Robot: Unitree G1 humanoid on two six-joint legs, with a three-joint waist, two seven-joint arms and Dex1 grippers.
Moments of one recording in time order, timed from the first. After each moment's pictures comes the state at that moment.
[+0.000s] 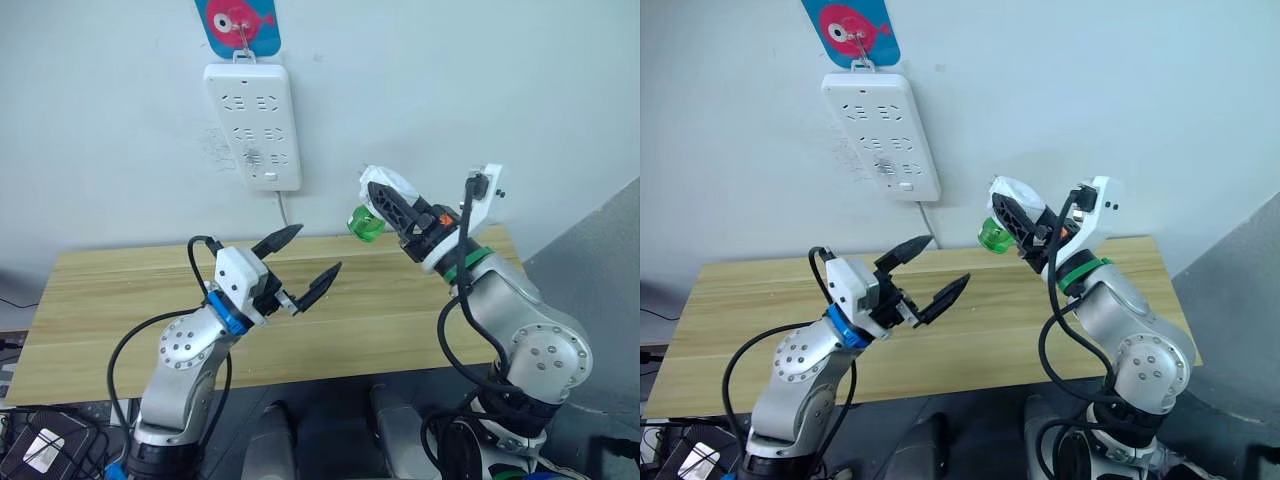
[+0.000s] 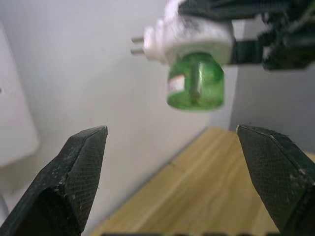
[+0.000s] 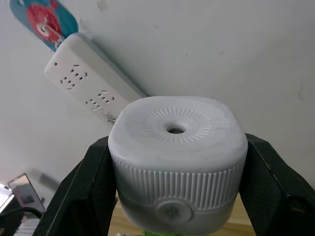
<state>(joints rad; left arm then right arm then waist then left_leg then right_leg) -0.13 0.30 -0.03 -0.42 -0.30 0.10 -0.62 -0.50 0.15 -0.34 -0.67 0.95 1.18 -0.11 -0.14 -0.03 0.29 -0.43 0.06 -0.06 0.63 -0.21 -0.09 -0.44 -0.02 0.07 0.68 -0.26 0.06</state>
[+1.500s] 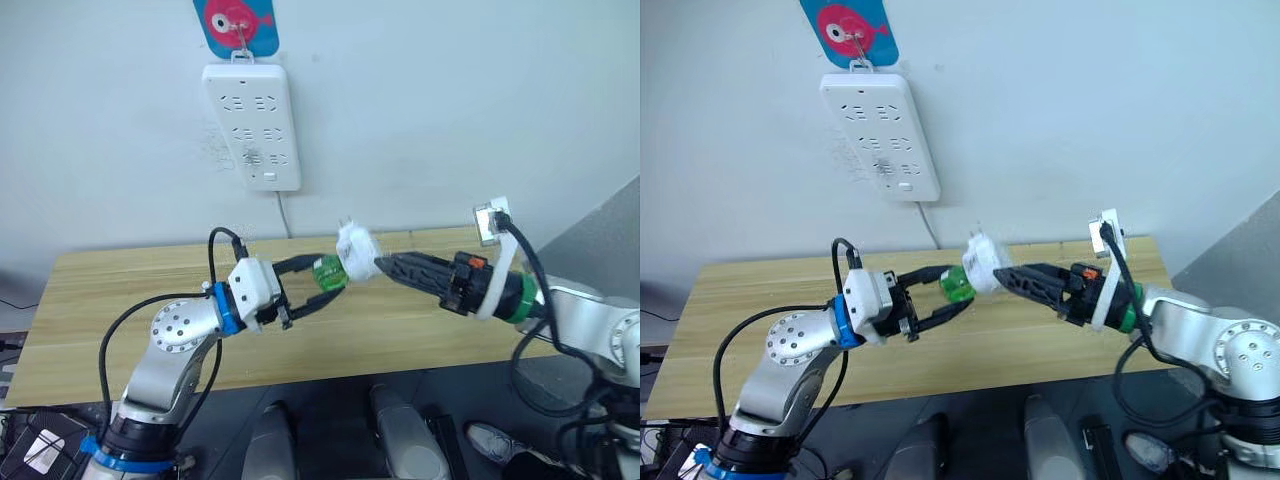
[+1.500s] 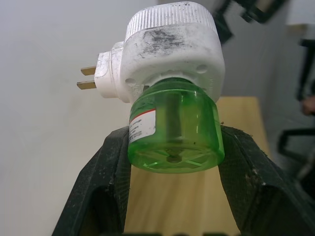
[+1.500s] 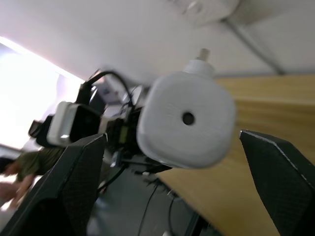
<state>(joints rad) -0.13 0.57 -0.08 -0.32 -0.34 -0.04 -0.99 -0.35 -0.75 -0.09 -0.45 1.90 1.08 0.00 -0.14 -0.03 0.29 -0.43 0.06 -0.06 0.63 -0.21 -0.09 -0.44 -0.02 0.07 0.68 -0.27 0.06</state>
